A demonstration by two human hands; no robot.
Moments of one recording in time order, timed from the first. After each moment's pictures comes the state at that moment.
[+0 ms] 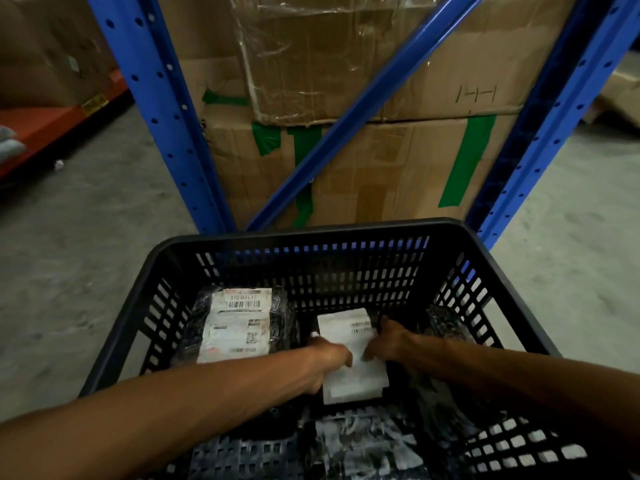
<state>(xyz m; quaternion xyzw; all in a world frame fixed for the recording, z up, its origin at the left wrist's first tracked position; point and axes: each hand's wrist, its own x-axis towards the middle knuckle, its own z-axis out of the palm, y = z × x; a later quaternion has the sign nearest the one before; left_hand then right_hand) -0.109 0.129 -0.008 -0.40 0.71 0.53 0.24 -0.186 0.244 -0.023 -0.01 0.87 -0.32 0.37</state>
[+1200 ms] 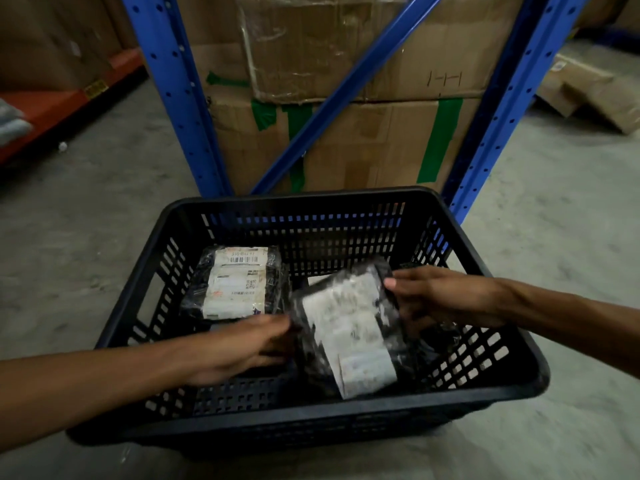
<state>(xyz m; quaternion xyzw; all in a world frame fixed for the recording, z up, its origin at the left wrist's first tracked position) 0.019 0.069 0.035 -0.19 0.66 0.68 0.27 -0.146 0.351 0.091 -0.17 0.69 -0.48 0.51</state>
